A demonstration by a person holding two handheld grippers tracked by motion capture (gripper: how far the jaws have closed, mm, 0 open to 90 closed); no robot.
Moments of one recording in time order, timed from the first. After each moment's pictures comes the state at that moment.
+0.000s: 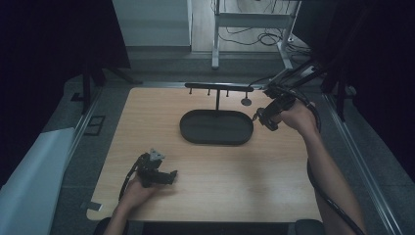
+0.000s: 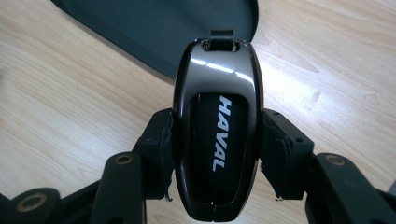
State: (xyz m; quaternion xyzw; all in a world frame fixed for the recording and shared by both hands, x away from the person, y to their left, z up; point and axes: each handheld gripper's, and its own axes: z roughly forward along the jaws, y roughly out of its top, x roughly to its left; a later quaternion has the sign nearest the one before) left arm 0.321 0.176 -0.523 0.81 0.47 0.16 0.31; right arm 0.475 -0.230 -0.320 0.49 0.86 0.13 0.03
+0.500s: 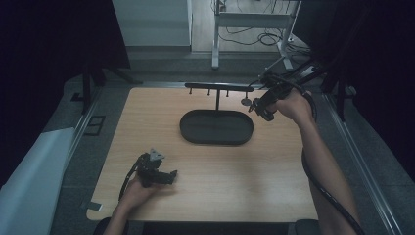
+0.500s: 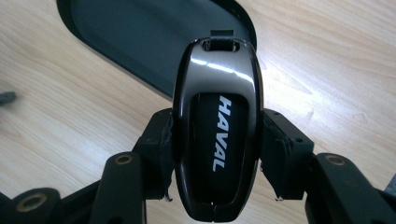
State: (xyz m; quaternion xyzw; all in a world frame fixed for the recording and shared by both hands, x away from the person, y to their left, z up) left arm 0.321 0.176 -0.523 0.81 0.47 0.16 0.31; right arm 0.491 -0.213 -0.294 0.49 0.86 0.14 0.04
